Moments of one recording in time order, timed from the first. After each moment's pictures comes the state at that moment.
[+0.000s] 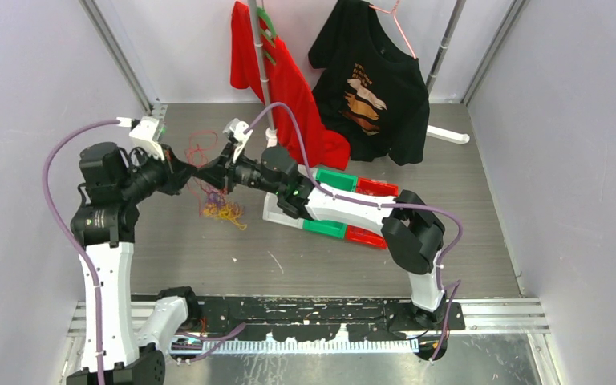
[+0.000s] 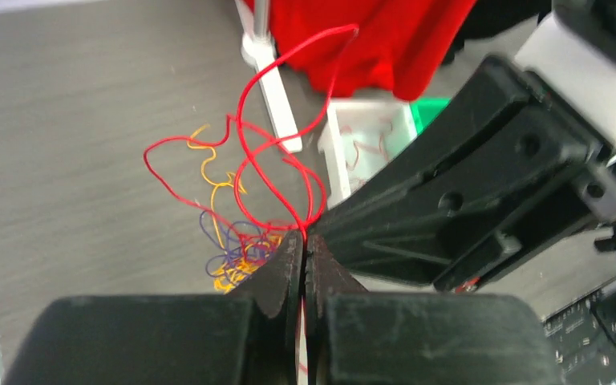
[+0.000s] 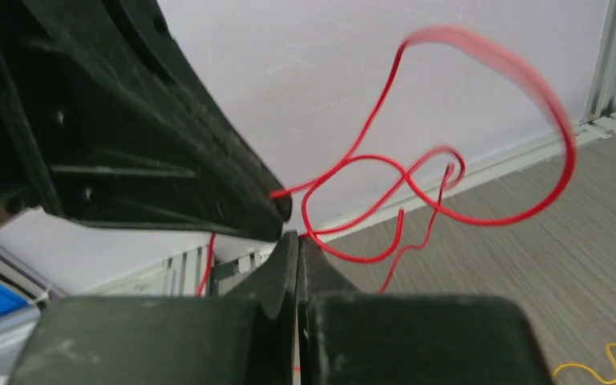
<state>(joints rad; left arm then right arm) 0.13 0.87 1.28 -0.77 0.57 0.03 1.02 1.93 1.50 0.66 -0.30 0.36</state>
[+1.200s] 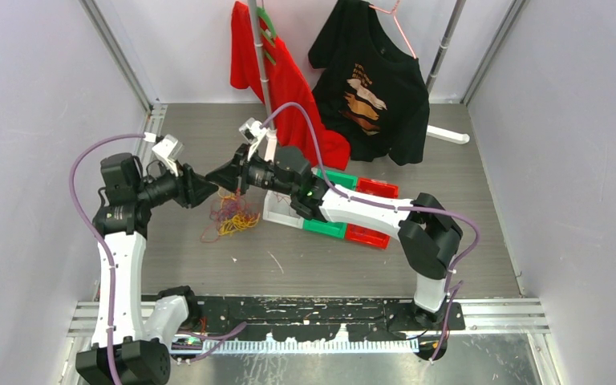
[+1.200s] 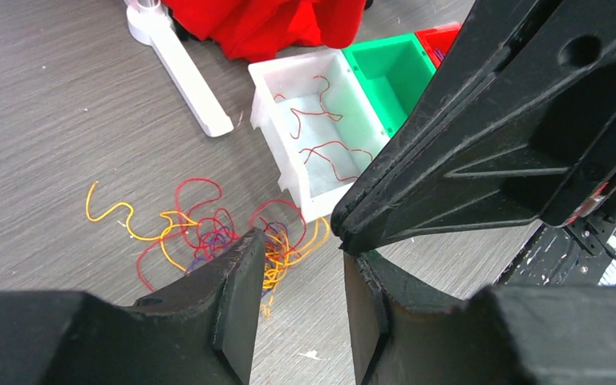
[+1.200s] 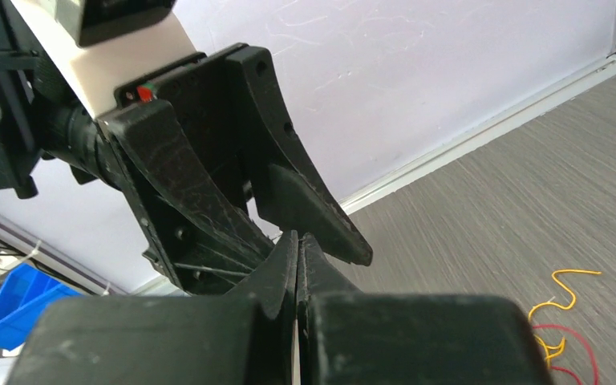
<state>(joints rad) 0.21 0.90 0.98 -0.61 0.93 0.18 0.99 1.82 1.37 0.60 -0.30 0.50</state>
